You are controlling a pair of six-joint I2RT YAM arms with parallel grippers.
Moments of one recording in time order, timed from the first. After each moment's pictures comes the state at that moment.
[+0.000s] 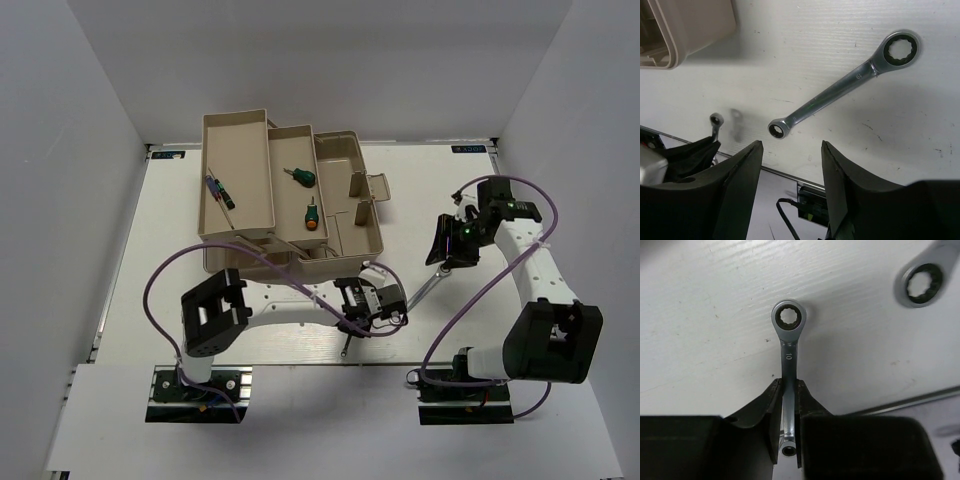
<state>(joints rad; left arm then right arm) -1.32 1.90 1.38 -0.79 -0.37 -0.91 -0.02 1.35 1.11 -1.02 -0.40 0.05</state>
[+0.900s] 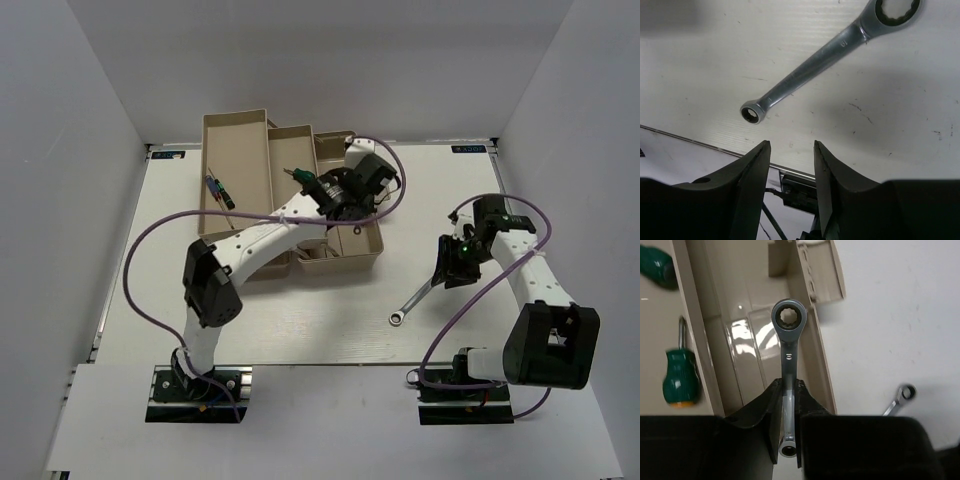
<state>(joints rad) -0.97 1.95 1.99 -0.81 -0.57 -0.66 -0.03 1.32 0.98 -1.03 -0.35 -0.02</state>
